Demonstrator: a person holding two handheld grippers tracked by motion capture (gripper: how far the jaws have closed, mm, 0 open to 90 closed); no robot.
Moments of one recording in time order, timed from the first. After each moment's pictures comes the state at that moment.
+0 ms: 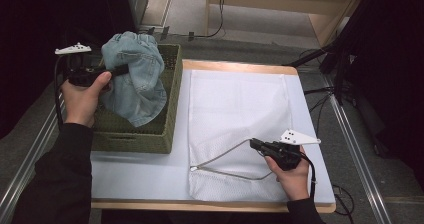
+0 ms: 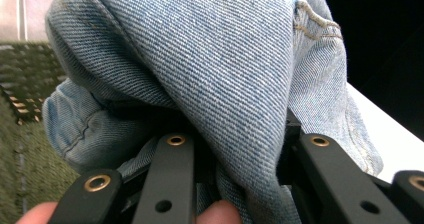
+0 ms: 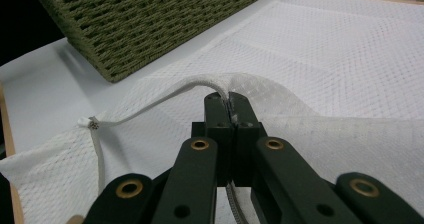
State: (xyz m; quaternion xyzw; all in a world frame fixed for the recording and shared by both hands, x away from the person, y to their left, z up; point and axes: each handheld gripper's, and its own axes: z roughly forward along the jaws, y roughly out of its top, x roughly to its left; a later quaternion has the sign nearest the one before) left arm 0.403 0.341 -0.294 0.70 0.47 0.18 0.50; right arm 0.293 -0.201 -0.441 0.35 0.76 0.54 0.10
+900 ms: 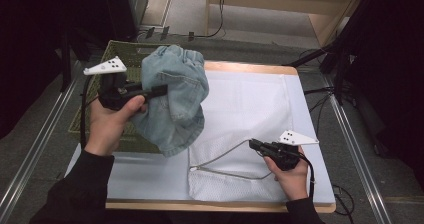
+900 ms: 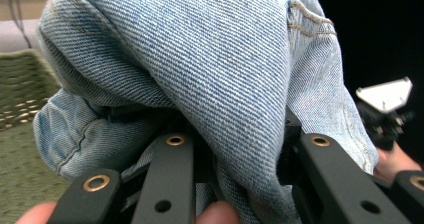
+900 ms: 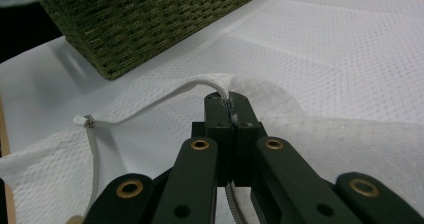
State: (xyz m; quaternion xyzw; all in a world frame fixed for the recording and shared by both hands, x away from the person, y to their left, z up) left arm 0.328 0.230 -0.275 0.76 0.35 0.11 0.54; right arm 0.295 -0.200 -0.448 0.36 0.75 0.54 0.10
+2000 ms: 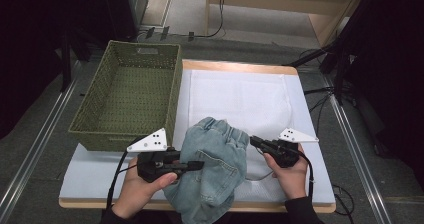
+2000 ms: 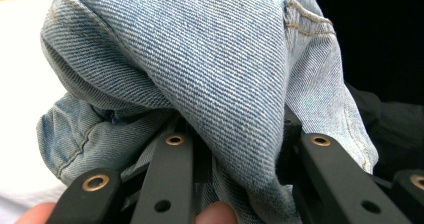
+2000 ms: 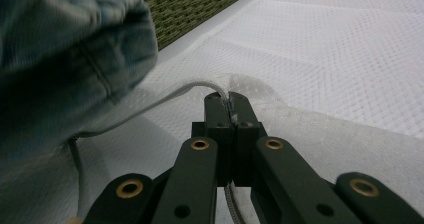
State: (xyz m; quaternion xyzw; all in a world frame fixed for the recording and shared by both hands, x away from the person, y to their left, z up) left arm 0.238 0.162 -0.366 0.80 0.24 -0.03 0.55; right arm 0.302 -0.201 -0.451 0.39 0.74 0.54 0.10
